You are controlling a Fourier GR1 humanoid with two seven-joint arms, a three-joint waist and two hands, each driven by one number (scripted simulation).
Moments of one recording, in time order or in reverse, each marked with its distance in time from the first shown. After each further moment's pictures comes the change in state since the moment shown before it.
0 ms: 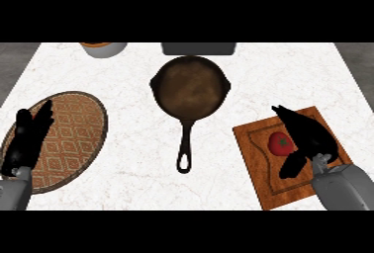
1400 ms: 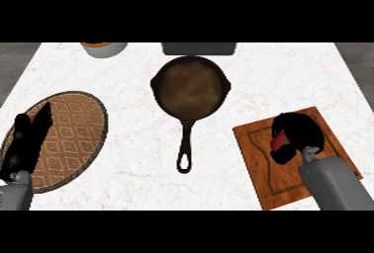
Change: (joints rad) left arm 0.028 -0.082 0.104 -0.048 -0.107 -0.072 0.007; right arm -0.057 0.102 -0.086 0.278 0.319 -0.100 -0.239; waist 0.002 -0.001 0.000
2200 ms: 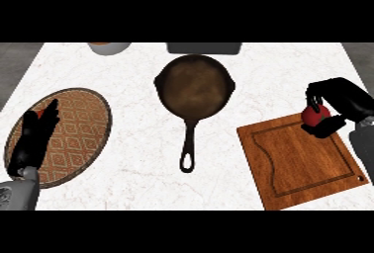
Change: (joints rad) left arm -0.027 -0.028 -0.005 0.004 -0.023 -0.013 -0.002; right arm -0.195 -0.219 -0.162 0.240 -0.114 -0.145 -0.689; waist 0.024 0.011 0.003
